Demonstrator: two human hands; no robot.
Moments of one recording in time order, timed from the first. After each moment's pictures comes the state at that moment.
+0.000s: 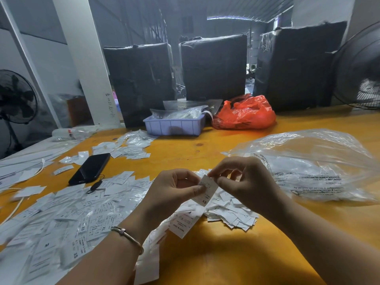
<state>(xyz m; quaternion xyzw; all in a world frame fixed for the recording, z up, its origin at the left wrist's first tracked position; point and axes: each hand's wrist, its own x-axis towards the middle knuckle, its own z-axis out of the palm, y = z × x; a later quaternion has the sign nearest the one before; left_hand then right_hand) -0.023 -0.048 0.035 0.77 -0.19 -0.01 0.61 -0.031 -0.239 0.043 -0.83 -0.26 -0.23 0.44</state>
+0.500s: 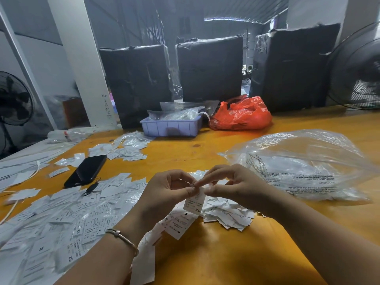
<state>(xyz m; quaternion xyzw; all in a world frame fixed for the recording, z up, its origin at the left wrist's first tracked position) -0.019 -0.046 0.031 0.78 -0.17 0.01 0.60 -0.020 -0.247 0.041 -0.82 -0.28 0.01 0.49</state>
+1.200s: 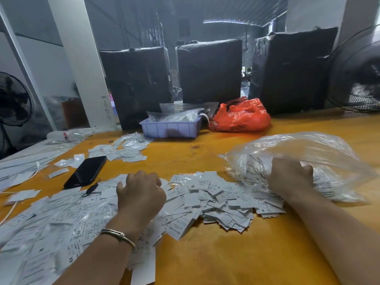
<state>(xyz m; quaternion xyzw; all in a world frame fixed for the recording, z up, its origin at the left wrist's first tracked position) -0.001 -0.021 0.023 0.98 0.05 0.16 0.12 0.015 -0.317 0.024 -0.97 0.17 -0.14 0.06</state>
